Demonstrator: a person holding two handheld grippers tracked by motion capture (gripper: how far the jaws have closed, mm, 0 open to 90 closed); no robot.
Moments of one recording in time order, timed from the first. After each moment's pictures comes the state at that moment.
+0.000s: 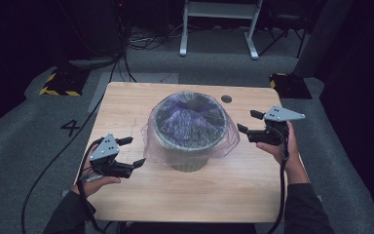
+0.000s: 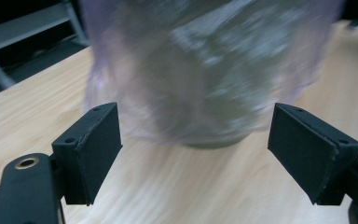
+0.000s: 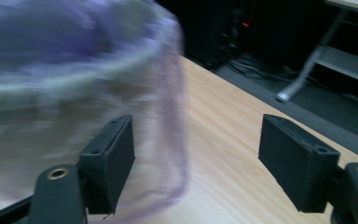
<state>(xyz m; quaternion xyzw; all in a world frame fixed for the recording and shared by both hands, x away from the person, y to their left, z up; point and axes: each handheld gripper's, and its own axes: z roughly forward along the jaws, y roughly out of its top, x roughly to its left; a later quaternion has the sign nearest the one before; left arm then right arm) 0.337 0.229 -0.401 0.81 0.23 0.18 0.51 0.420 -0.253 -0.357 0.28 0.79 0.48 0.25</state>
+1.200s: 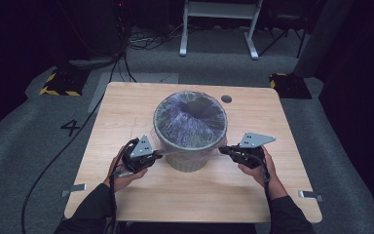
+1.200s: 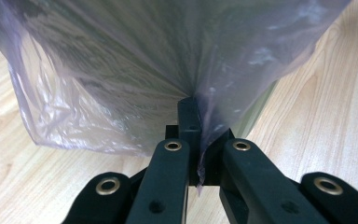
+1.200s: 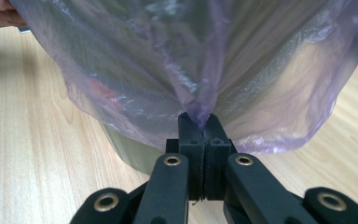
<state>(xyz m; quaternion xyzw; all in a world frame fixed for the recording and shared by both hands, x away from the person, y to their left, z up) 0.372 0.166 -0.441 0.86 0.22 0.17 0.44 0.396 -0.211 -0.430 0.21 0.84 0.49 0.15</state>
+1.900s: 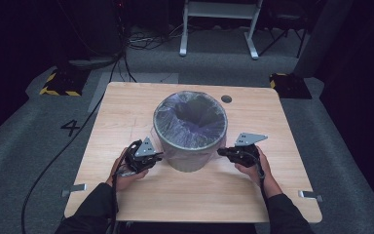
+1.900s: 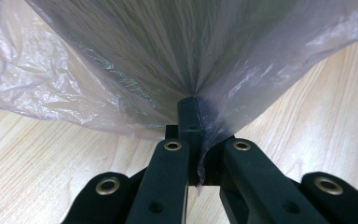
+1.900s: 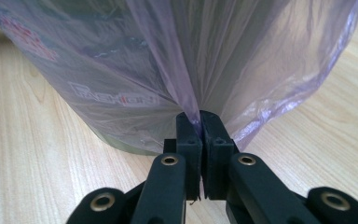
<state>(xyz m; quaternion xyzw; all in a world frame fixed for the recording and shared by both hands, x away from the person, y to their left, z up) 0.384 0.163 -0.468 0.87 0.23 0.16 0.40 0.417 -0.210 -0.463 0.25 0.85 0.46 0.12</state>
